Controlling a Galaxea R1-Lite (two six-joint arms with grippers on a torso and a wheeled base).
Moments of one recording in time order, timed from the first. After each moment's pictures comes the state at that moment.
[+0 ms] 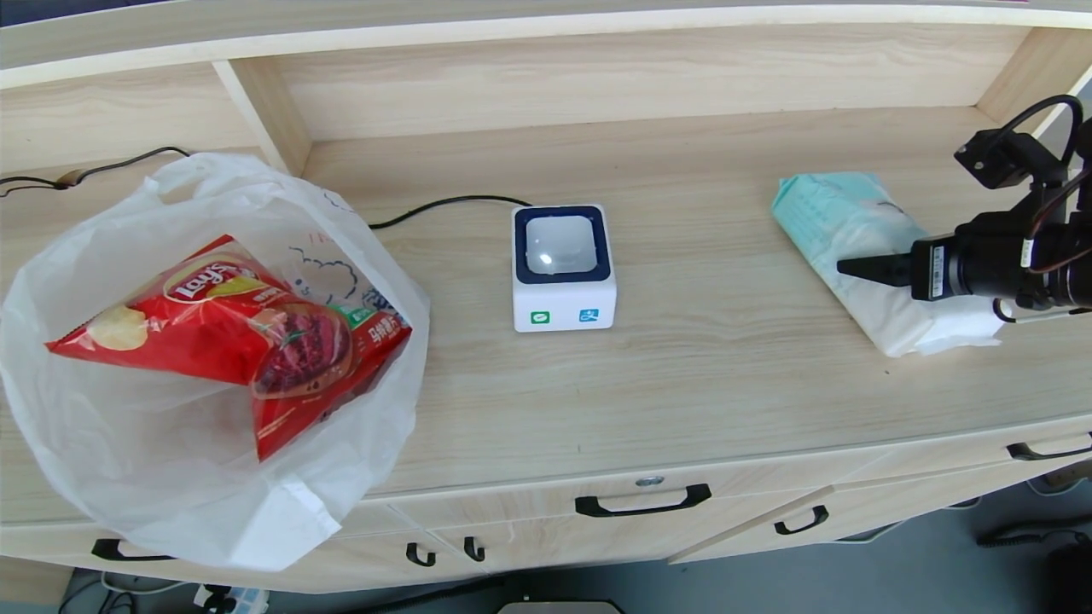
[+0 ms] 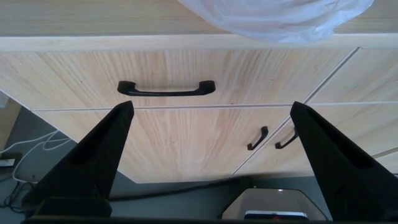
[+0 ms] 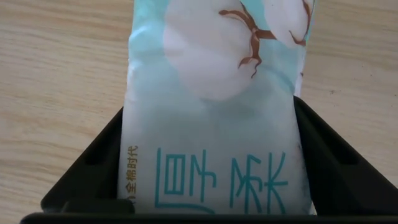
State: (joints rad) left arm 0.00 0.00 0.00 -0.02 0.00 0.02; right arm -0.03 1.63 -1.20 -0.08 0.26 -0.20
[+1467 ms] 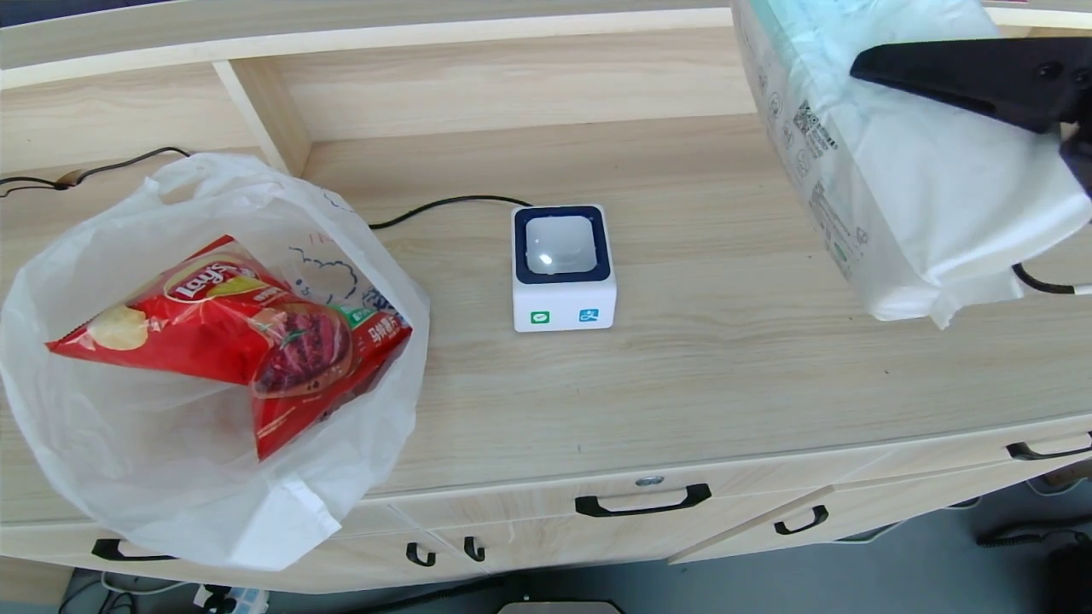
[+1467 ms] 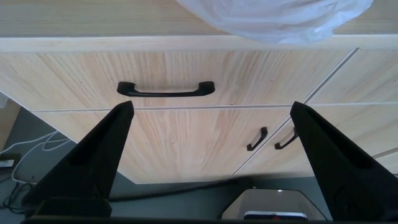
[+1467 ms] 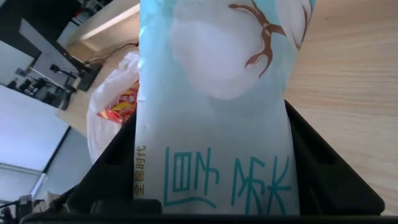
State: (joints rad) left arm 0.00 0.00 0.00 -0.02 0.00 0.02; right arm 0.50 1.28 -1.07 -0.35 0.30 0.47
